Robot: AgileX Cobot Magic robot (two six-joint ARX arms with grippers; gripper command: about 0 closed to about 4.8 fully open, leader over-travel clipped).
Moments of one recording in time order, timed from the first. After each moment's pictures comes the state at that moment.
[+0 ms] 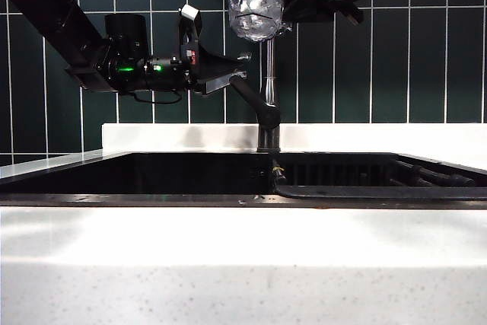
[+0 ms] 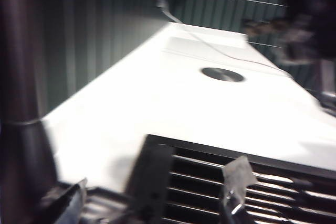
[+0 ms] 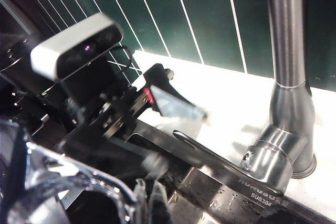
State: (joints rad) left arm -0.21 2.39 1.93 0.67 1.27 -0.22; right arm 0.34 1.69 1.44 0.00 -0.44 0.23
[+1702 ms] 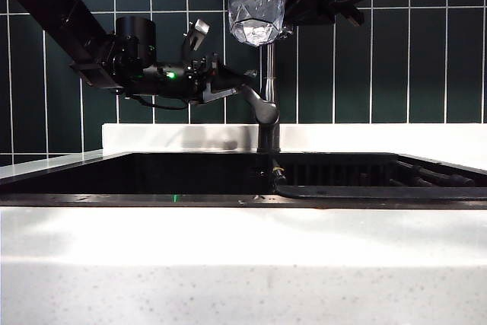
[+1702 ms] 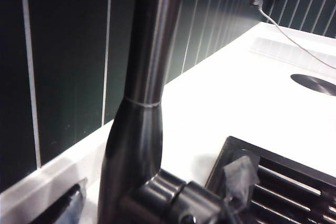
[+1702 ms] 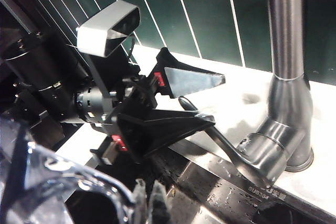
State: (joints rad) left arm -0.22 2.38 1.93 0.49 0.90 -0.09; right arm 0.34 1.69 1.44 -0.02 -0.44 0.22
